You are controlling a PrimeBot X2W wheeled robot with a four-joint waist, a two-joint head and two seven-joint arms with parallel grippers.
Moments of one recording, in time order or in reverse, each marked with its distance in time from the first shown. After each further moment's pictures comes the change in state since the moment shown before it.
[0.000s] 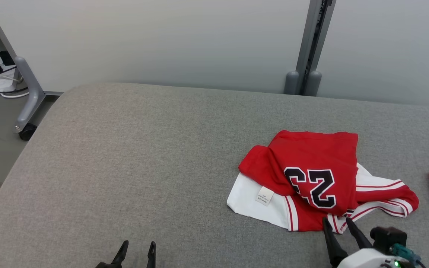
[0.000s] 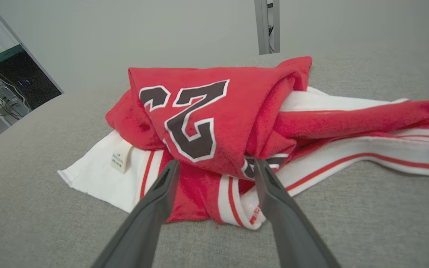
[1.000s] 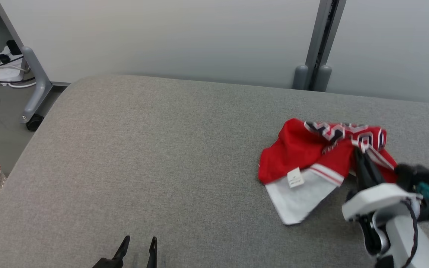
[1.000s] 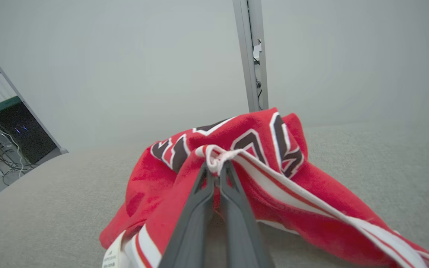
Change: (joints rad) left arm -0.019 0.000 -0.007 0.002 -0.004 0.002 0.000; right arm -0.167 -0.003 -0.125 -0.005 -0.040 0.000 0.000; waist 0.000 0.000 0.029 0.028
